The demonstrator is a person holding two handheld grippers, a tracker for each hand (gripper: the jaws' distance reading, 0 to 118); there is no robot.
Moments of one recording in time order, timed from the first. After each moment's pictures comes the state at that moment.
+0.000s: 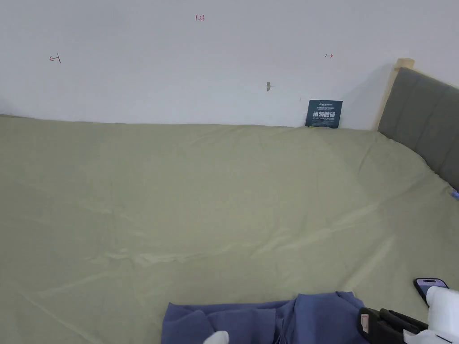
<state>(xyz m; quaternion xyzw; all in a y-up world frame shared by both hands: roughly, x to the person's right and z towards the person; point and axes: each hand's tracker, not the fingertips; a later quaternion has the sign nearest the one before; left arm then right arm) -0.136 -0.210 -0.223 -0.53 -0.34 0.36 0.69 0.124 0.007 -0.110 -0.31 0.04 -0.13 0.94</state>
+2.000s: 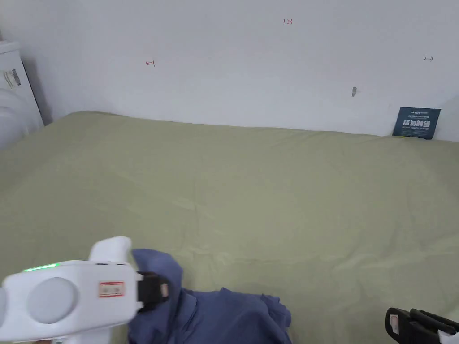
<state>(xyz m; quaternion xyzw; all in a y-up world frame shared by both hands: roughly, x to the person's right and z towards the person) -0.358 -0.024 -0.219 -0.42 -0.09 0.18 0.88 0.063 0.006 -0.161 -0.32 0.14 -0.11 0.93</state>
